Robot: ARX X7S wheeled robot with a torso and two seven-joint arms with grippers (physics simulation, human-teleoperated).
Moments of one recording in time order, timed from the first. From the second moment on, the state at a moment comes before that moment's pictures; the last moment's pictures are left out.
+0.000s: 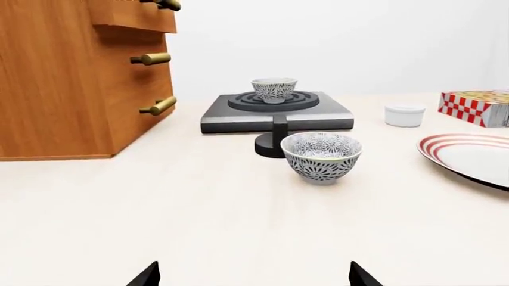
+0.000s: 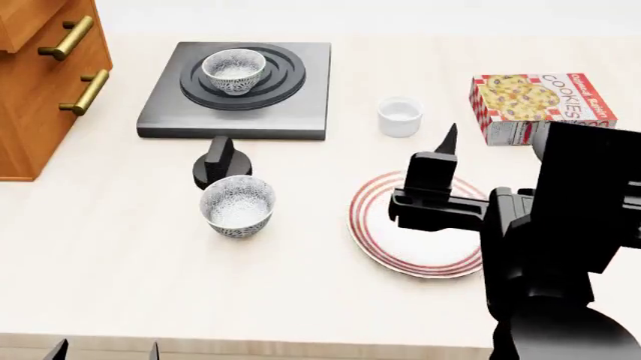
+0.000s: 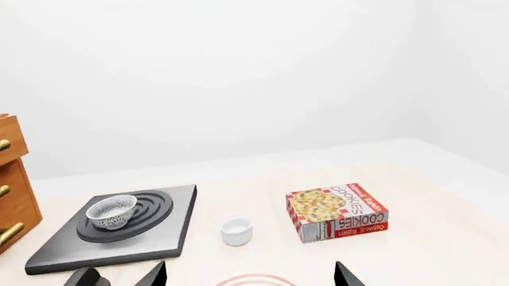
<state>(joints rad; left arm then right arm) -0.01 -0.11 0.14 -0.05 -0.08 0.05 -0.15 0.69 0.10 0.16 -0.65 0.26 1.30 0.15</state>
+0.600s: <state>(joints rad) -0.11 -0.14 0.16 0.12 -0.09 -0.13 -0.19 0.67 0.11 0.23 -0.69 0.32 1.36 0.15</state>
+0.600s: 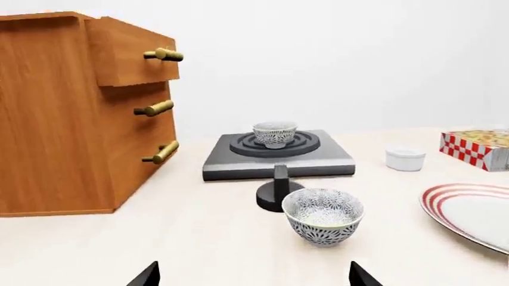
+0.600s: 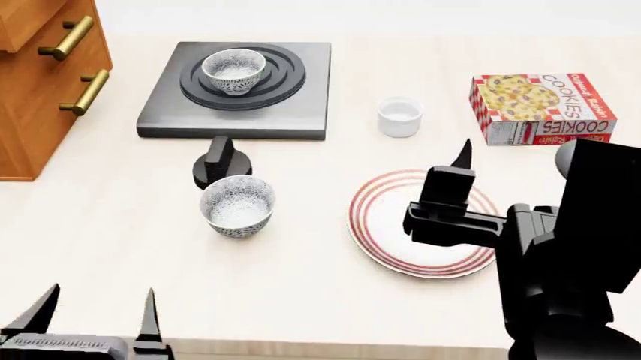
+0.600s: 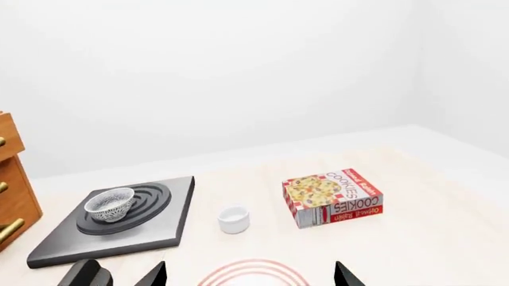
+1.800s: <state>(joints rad) -0.89 -0.10 0.12 -0.17 -0.26 -0.75 -0.24 0.67 0.12 0.24 -0.69 0.38 1.35 0.19</state>
